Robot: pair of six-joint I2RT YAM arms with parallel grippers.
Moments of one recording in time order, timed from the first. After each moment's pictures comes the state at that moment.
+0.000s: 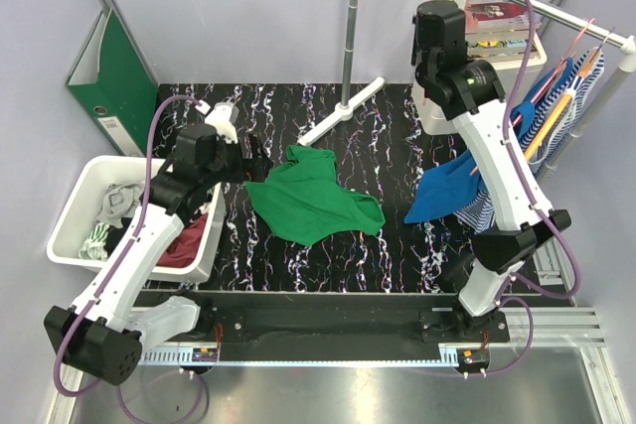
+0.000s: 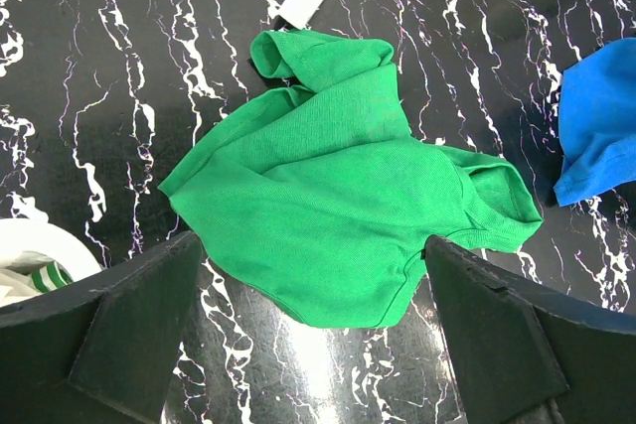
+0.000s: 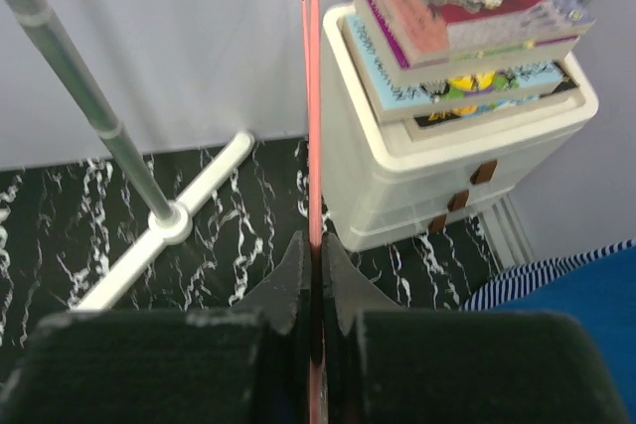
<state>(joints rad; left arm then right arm) -0.34 1.06 1.05 -0.52 0.08 -0.29 0.46 1.74 2.20 -0.75 0.66 0.10</state>
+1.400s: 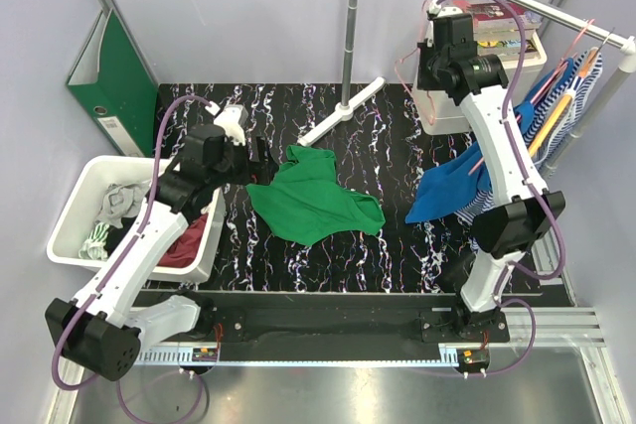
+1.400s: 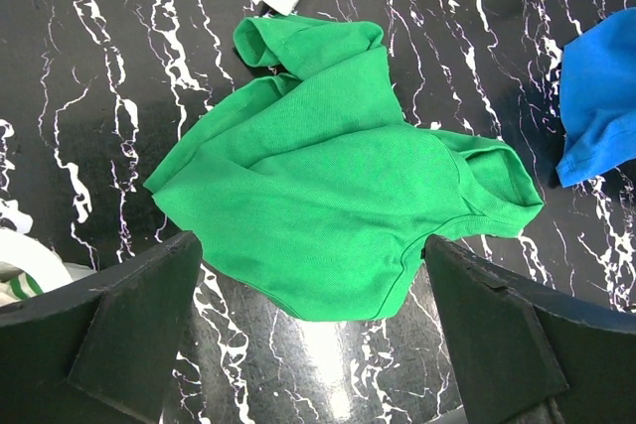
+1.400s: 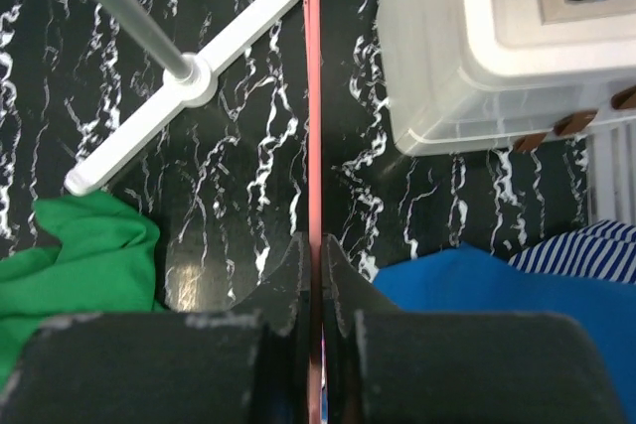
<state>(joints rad) -0.38 1.08 1.05 -0.52 0.07 -0.28 0.26 1.84 2.16 -0.91 0.20 0.14</state>
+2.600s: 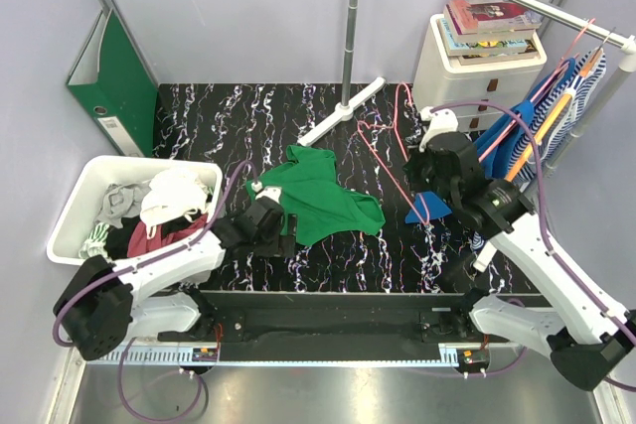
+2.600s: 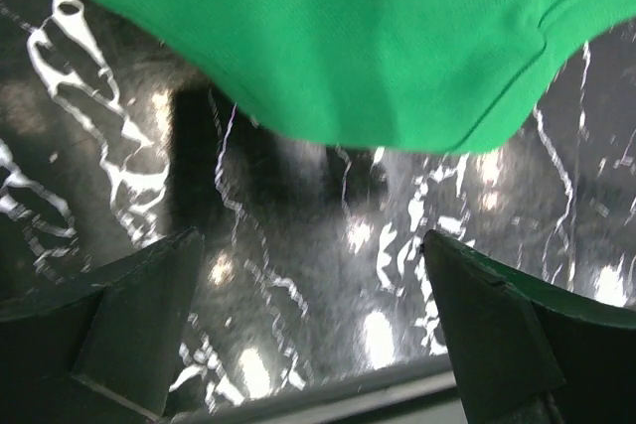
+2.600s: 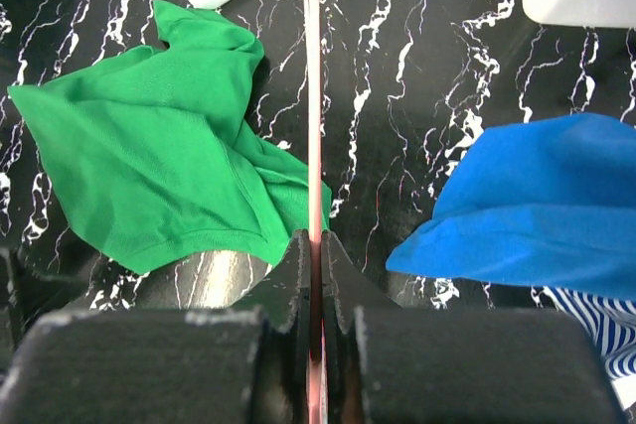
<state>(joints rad) -0.77 1.14 0.58 -0.46 -0.18 -0.59 0.62 1.04 1.19 -0.67 0.28 0.28</state>
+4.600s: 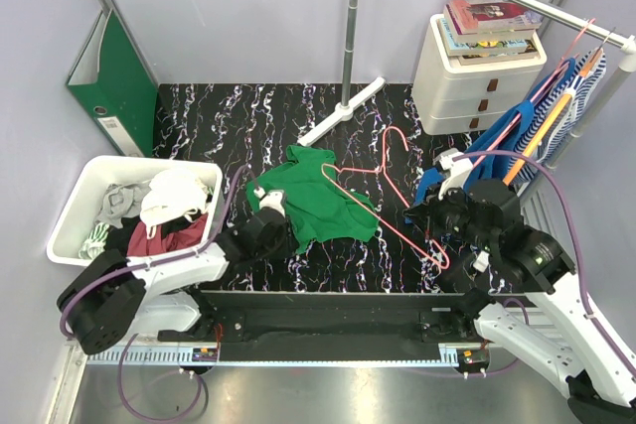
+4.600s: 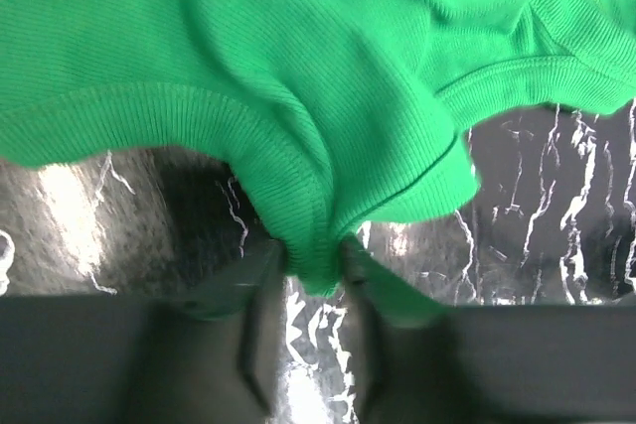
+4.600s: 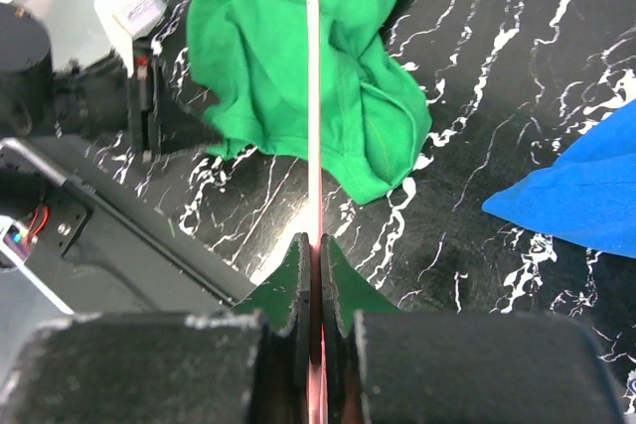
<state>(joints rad) -0.82 1.19 0.41 -0.02 -0.14 -0.71 0.62 0.67 0.98 -0.75 -0.07 0.26</state>
